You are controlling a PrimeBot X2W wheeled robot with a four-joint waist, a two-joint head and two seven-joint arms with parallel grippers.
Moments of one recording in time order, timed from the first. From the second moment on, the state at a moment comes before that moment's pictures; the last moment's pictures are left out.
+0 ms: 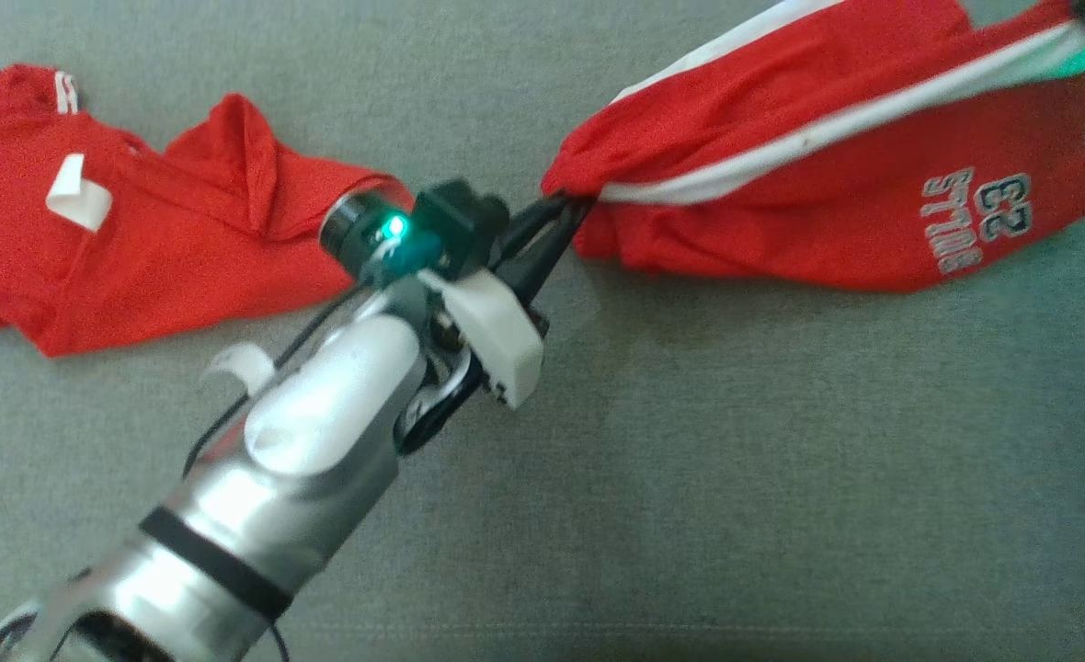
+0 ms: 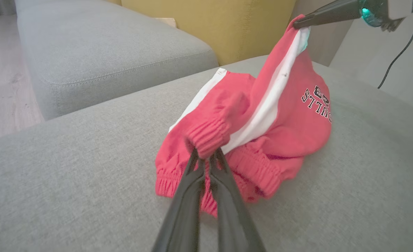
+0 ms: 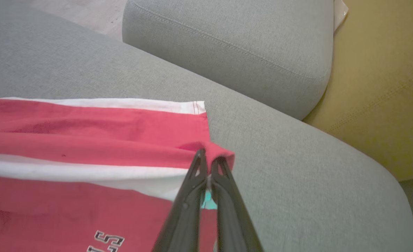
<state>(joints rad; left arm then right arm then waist) -0.79 0.16 -0.92 0.51 -0.53 -0.08 -0.19 -1.03 -0.80 0.81 0.50 0.77 0.13 0.40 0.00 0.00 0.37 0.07</state>
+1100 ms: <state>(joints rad) -0.99 0.06 -0.93 0.74 -0.52 -0.11 -0.25 -1.30 -0.67 0.96 0.86 0.78 0.13 0.09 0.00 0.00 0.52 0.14</state>
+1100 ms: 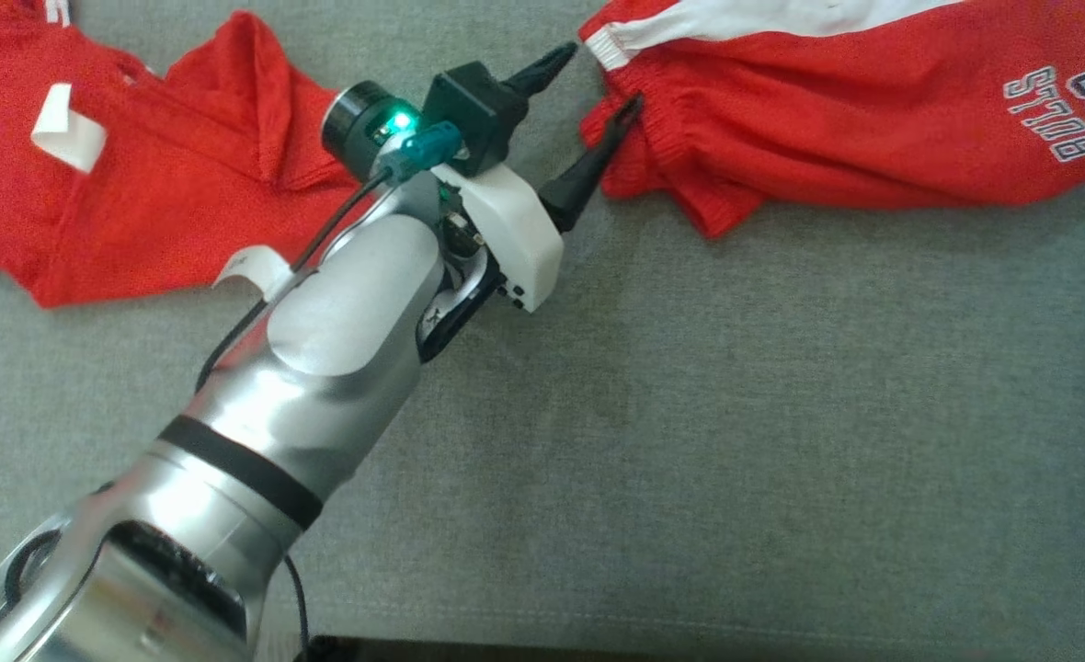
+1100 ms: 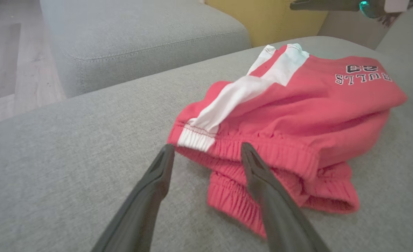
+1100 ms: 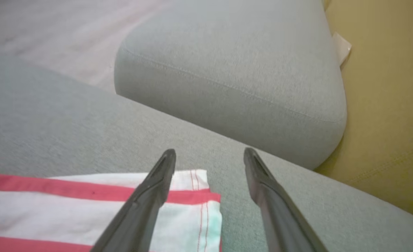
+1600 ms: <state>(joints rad) -0.79 0.14 -0.68 0.56 -0.53 -0.01 -0.25 -1.09 -0.54 0.82 0.85 0.92 0.13 -0.24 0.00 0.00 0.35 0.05</state>
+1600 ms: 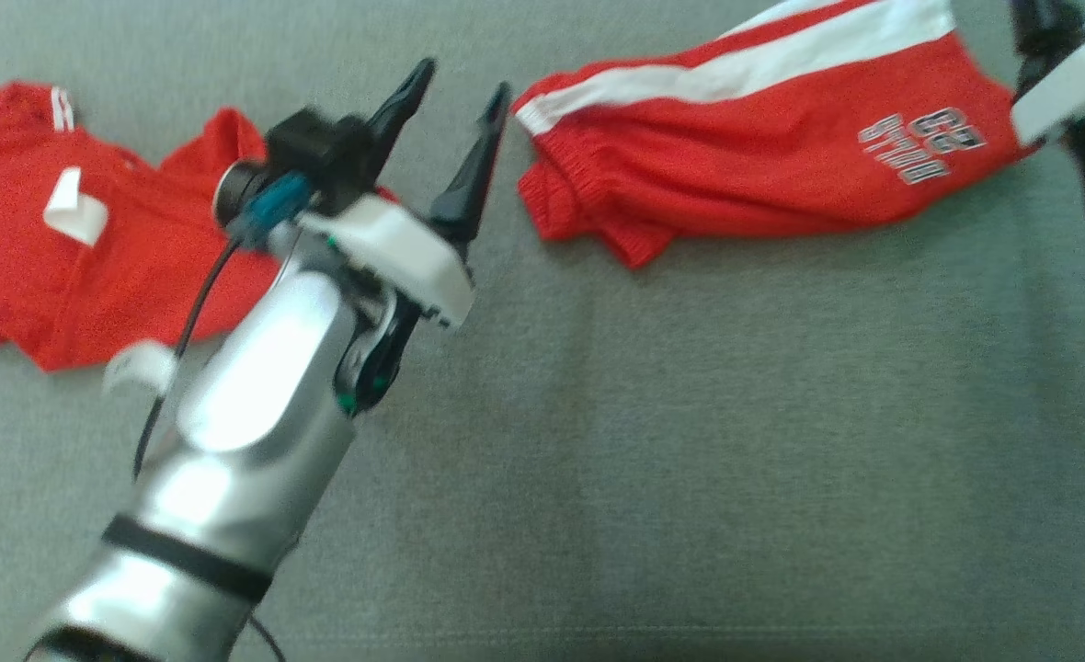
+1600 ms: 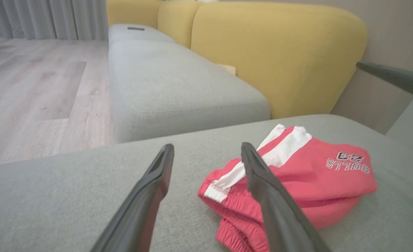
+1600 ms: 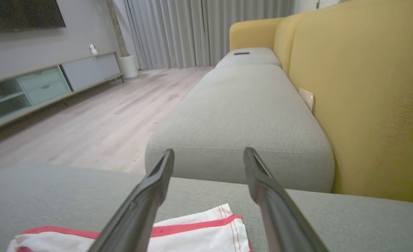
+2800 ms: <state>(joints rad) -0.13 0.06 -0.26 0.17 -0.20 -0.05 -0.26 -0.23 -0.11 0.10 0.40 0.35 0.13 -0.22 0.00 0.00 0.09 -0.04</state>
